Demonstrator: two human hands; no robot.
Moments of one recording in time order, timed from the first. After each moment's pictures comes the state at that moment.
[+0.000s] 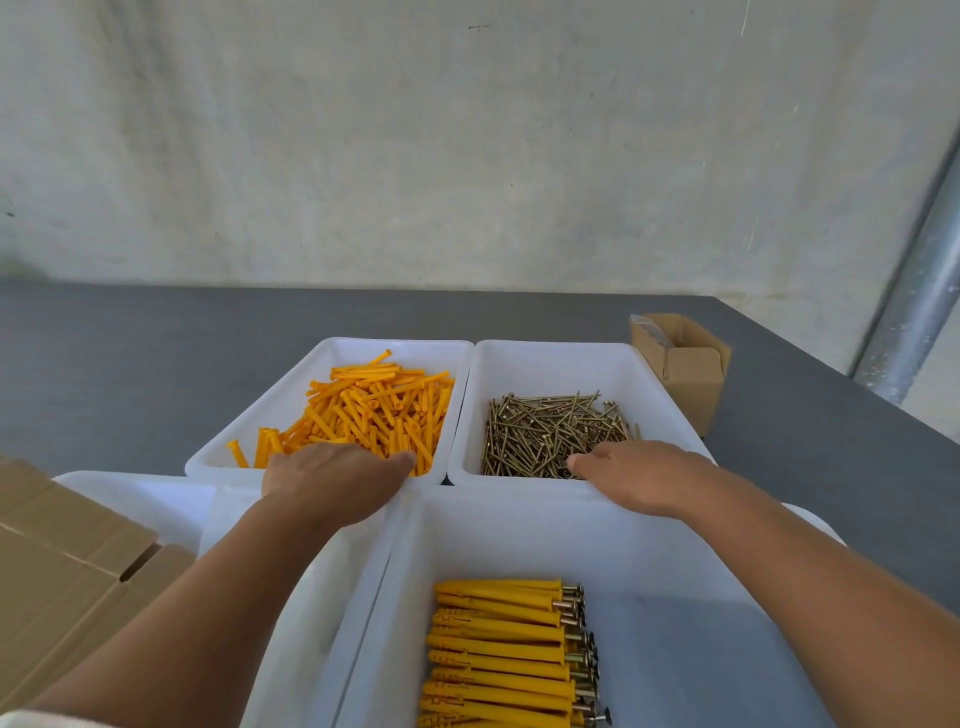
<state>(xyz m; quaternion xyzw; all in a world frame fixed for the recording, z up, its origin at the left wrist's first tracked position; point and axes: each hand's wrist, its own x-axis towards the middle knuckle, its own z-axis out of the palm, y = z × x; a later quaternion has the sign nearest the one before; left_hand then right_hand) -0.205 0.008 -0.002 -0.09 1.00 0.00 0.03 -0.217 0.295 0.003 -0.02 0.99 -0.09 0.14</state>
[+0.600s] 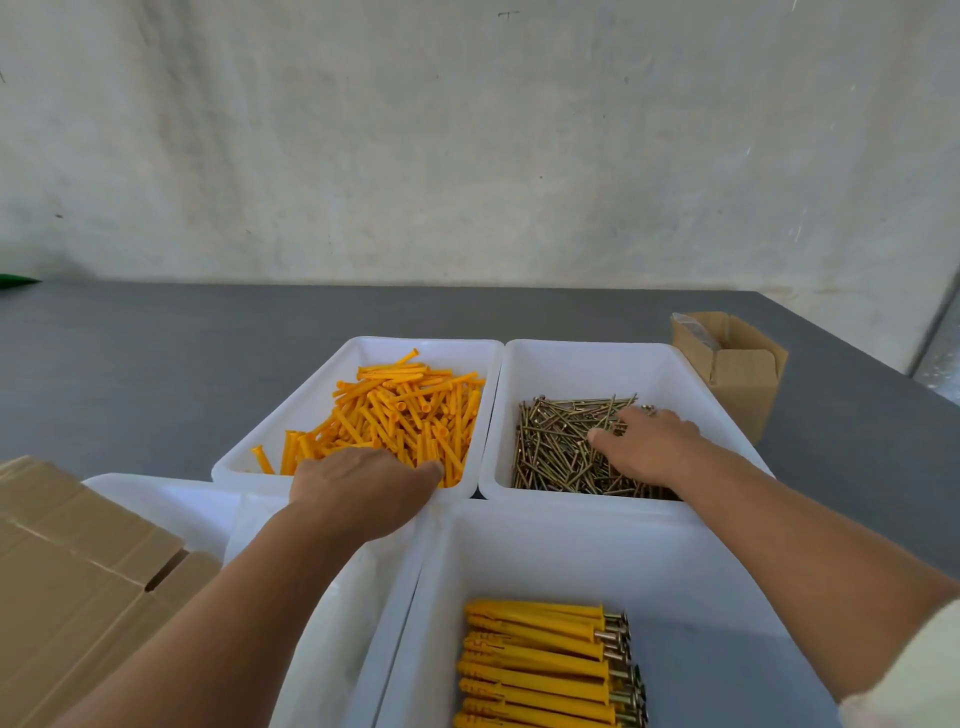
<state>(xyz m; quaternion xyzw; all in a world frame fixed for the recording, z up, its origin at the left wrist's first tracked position) -0.210 0.006 -0.005 -0.08 1.00 0.01 0.02 -0.279 0.282 -0.013 0.07 0.99 -0.13 0.06</state>
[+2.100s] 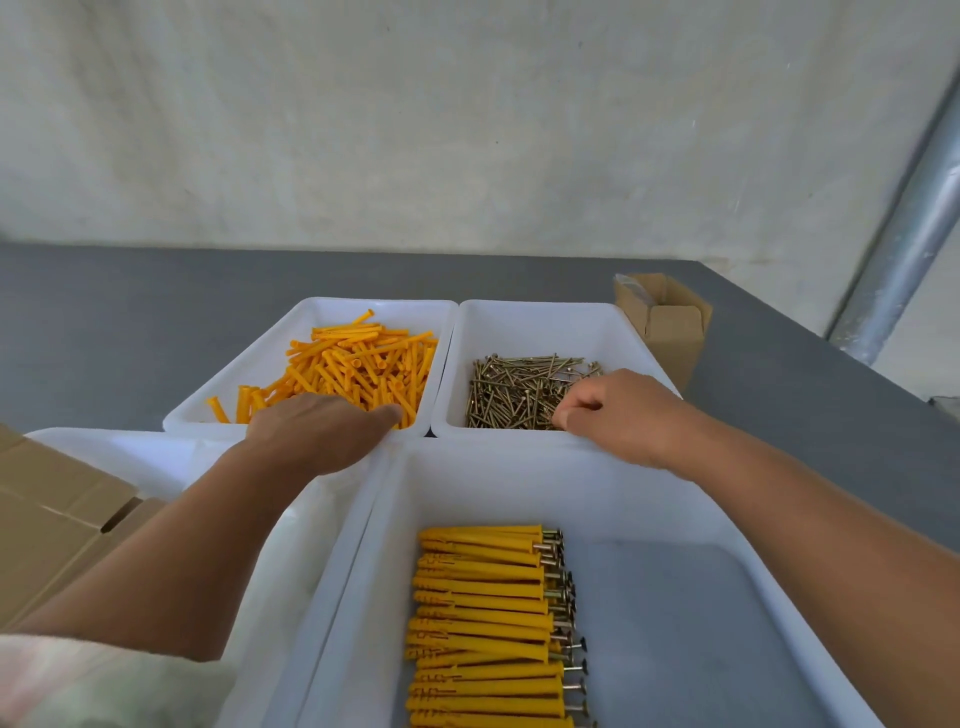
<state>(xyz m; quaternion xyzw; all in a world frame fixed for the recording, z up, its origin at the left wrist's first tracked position) -0.213 0.002 -0.006 -0.08 1.00 0.01 0.01 -0.184 0.291 0.023 -0.09 0.96 -0.27 0.02</state>
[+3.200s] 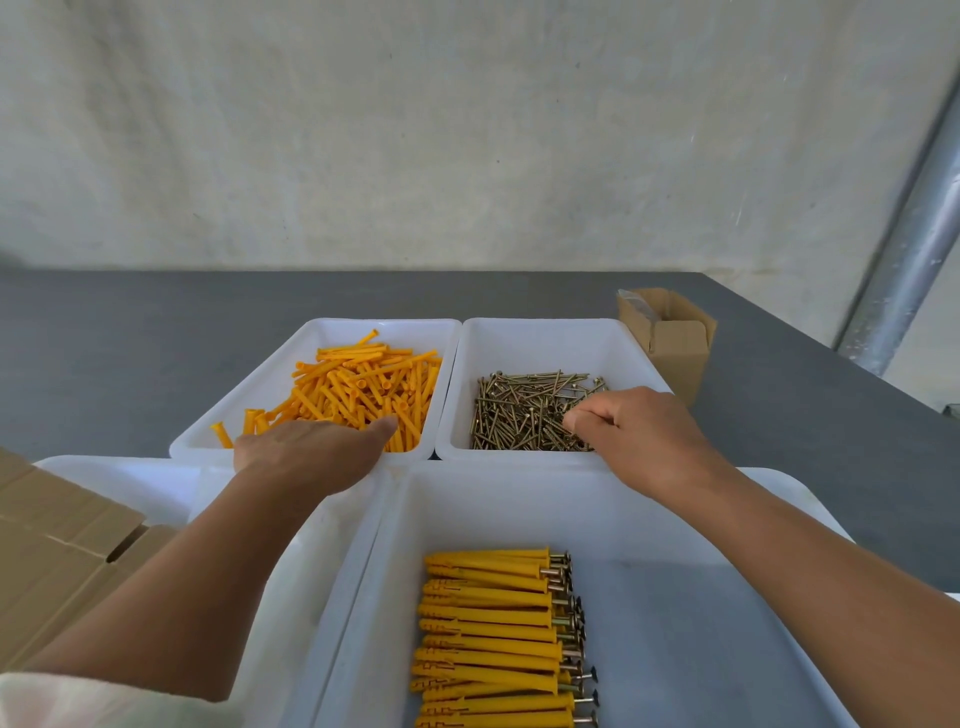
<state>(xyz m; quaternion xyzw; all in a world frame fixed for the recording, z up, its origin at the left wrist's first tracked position) -0.205 0.005 0.002 -0.18 0.98 0.00 0.05 -0.178 0.291 0.010 -0.07 0.94 -0.29 -0.13</state>
